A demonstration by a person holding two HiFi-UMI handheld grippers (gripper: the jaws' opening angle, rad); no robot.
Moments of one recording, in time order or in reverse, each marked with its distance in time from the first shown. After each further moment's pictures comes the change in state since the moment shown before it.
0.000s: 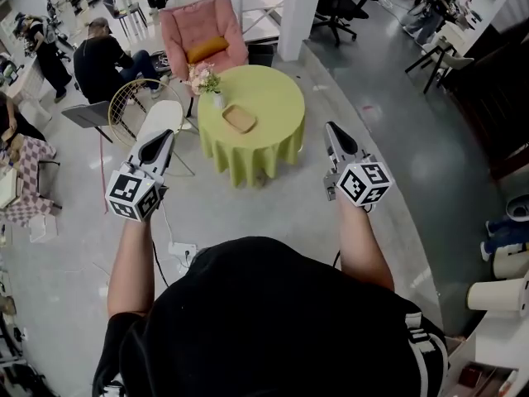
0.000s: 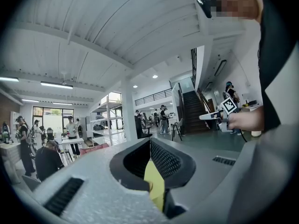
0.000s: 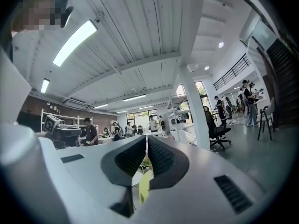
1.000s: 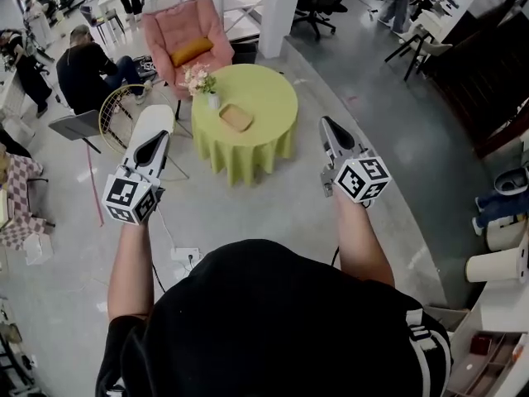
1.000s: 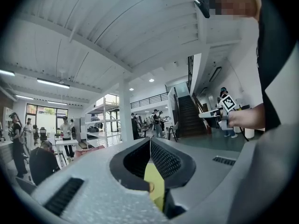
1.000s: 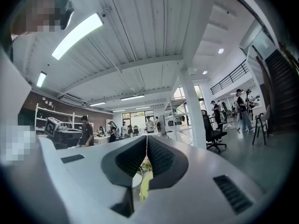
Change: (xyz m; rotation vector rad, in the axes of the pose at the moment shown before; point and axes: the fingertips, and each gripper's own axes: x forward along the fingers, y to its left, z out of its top) left arm -0.034 0.057 0.001 -0.020 -0.050 -0.075; right arm 0.016 0.078 0.021 -0.044 -0.002 -0.066
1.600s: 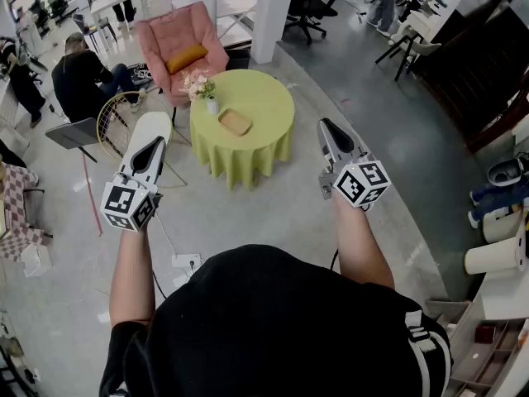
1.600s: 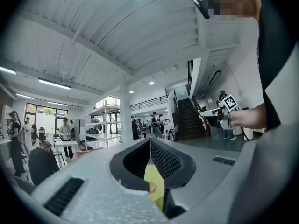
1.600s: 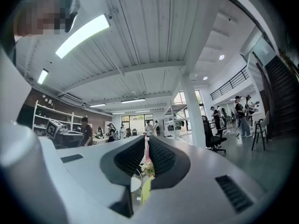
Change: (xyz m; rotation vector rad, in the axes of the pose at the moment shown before) left arm -0.032 0.026 -0.002 -0.010 -0.032 -0.005; right arm -0.001 0.044 0.013 -0.034 -0.049 -0.013
